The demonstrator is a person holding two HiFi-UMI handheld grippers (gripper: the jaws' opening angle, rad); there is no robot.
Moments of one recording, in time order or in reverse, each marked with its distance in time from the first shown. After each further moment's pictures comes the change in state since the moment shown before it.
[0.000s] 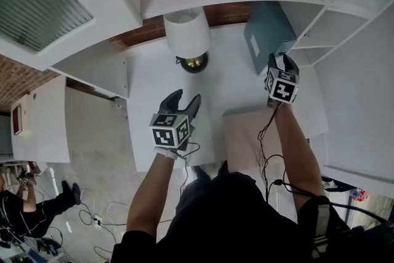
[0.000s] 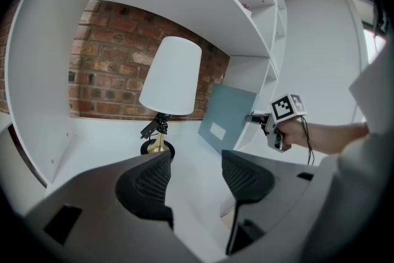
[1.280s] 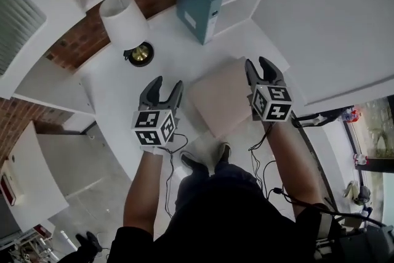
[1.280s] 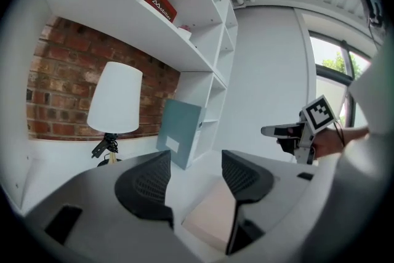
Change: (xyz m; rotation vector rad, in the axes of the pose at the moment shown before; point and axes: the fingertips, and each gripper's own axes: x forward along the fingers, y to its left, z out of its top) left arm -0.051 -0.101 0.000 0.194 -0.132 -0.323; right arm -0.264 -0.004 -0.049 0.110 -0.105 -0.098
